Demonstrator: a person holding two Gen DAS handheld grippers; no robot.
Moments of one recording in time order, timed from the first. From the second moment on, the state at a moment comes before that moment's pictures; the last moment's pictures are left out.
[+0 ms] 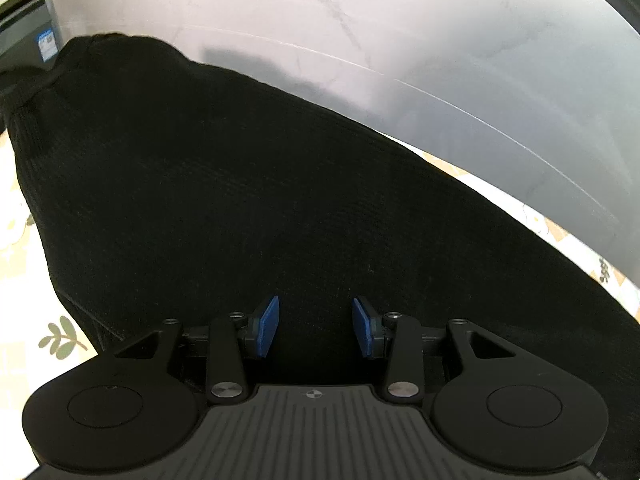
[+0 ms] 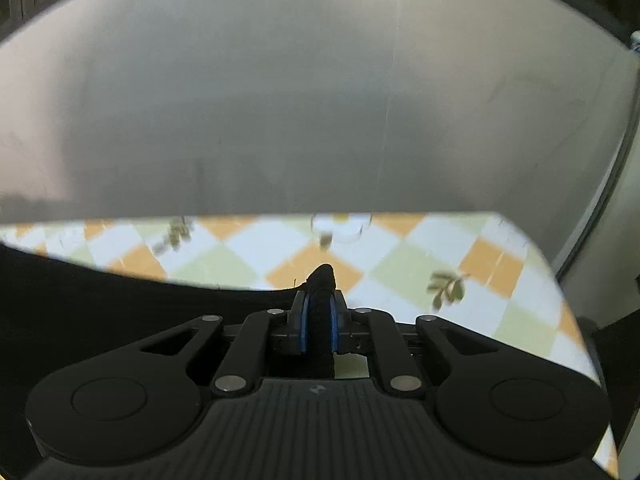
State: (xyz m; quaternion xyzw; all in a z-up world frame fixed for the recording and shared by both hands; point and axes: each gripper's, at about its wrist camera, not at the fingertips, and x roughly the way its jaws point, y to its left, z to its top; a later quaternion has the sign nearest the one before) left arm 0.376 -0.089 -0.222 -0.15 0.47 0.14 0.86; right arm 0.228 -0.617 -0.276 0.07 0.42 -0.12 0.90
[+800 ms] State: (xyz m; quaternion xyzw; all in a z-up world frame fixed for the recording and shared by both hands) left arm 0.337 -0.040 -0.216 -0.18 0.44 0.10 0.87; right arm 0.085 -0.580 -0.251 0.16 0.44 -0.13 0.88
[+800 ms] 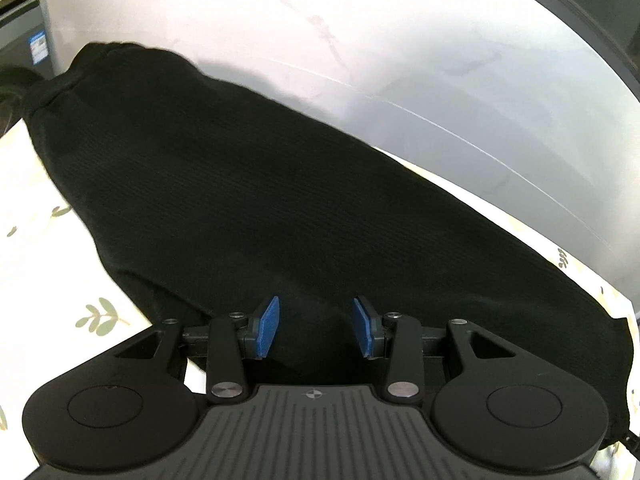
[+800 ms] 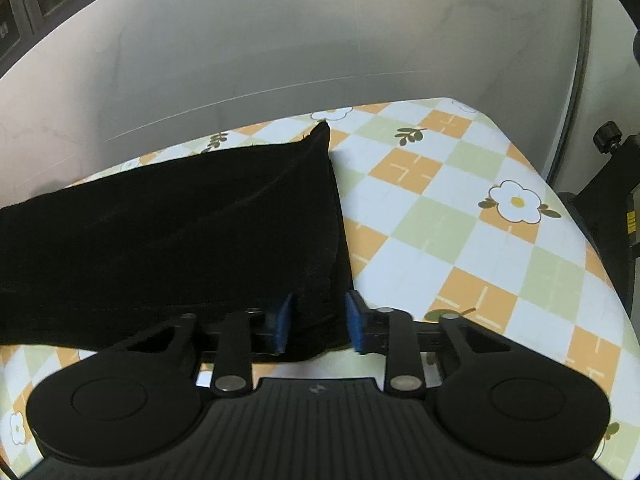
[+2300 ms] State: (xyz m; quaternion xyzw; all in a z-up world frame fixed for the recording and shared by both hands) left arm 0.289 0.056 -0.219 -0.20 0.44 0.13 0.86; right arm 0.210 -0.250 -0.223 -0.10 0.40 0.29 0.86
